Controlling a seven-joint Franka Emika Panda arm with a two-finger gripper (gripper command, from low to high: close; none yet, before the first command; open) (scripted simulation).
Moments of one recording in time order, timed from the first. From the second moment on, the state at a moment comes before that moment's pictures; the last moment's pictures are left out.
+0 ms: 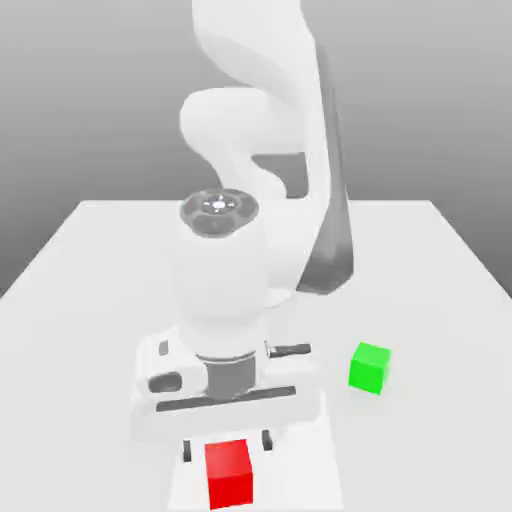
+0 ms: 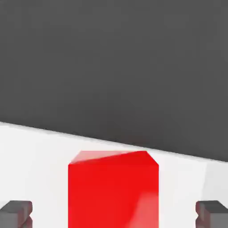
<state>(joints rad) 0.02 0.37 -0.07 -2.46 0.09 2.83 0.48</state>
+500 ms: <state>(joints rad) 0.08 0.11 -0.03 -2.58 0.04 2.69 0.39</state>
